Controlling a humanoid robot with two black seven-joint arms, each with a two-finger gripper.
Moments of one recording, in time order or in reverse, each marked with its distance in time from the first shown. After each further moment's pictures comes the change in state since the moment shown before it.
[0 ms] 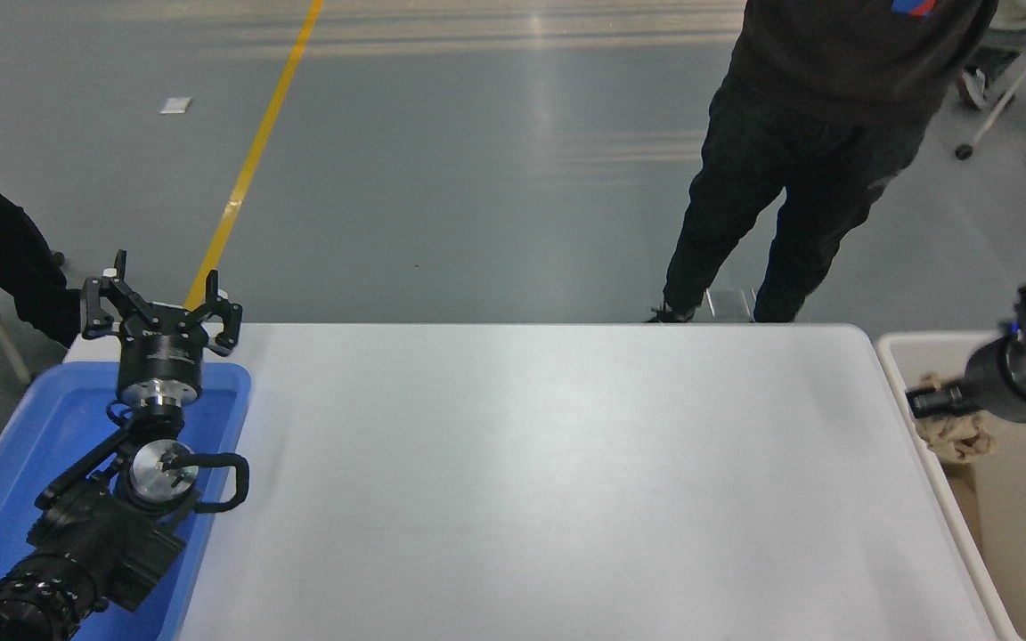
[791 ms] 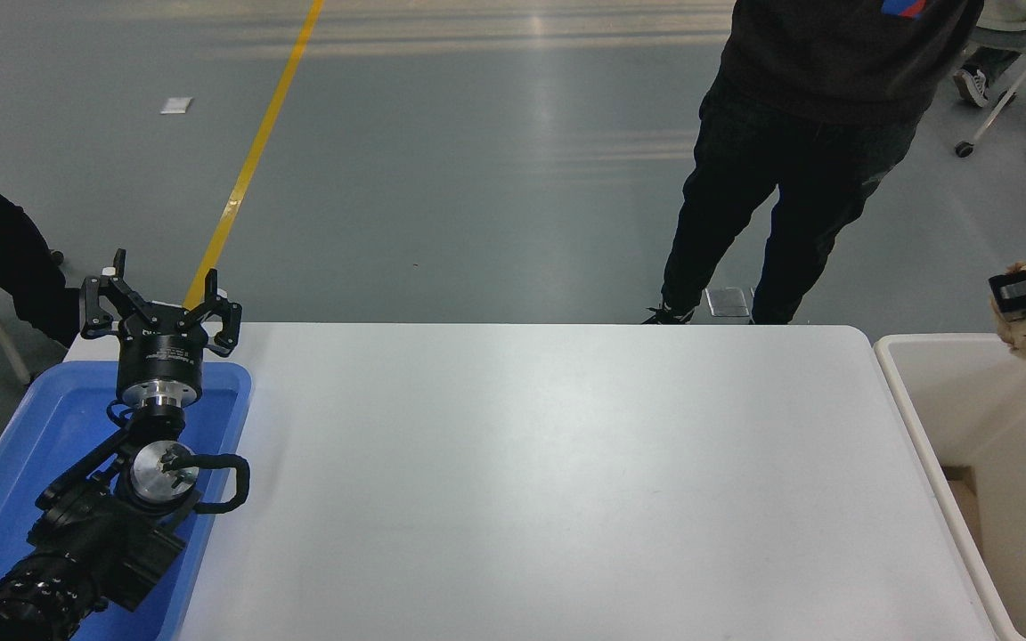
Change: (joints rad) left arm 0.000 0.000 0.000 -0.001 0.000 0.000 0.000; right arm 0.244 -0.024 -0.116 -0.019 0.059 0.102 0.002
